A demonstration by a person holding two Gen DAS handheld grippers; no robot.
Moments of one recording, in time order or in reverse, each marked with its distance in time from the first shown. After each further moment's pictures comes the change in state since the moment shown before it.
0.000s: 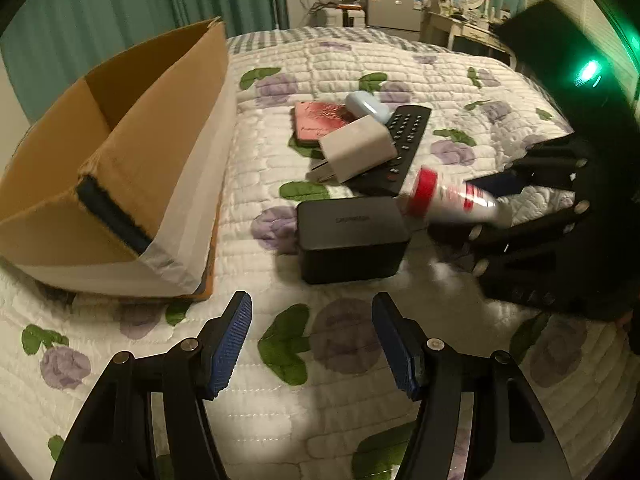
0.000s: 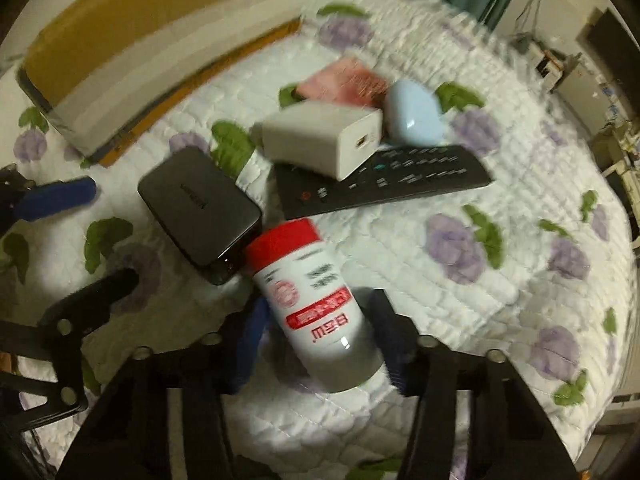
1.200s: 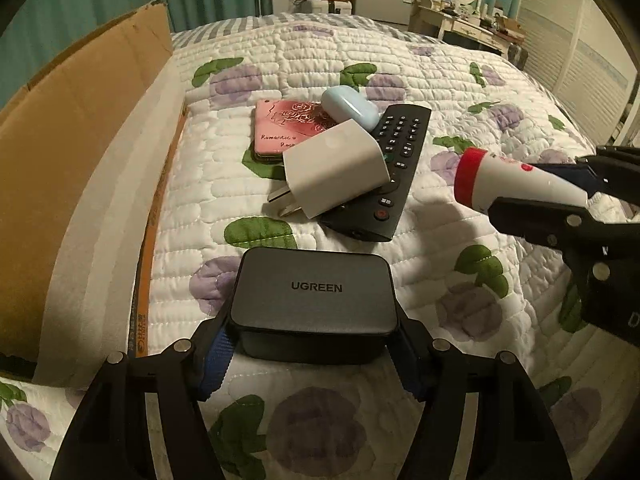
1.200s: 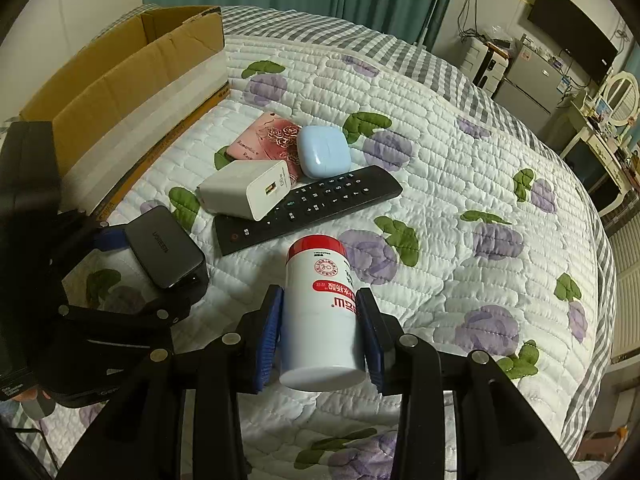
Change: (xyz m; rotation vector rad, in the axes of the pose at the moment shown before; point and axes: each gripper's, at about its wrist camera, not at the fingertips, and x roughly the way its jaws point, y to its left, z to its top) left arm 0.048 -0.009 0.034 0.000 0.025 -0.061; right arm -0.038 -0.041 -0.006 0.162 -0.107 -0.049
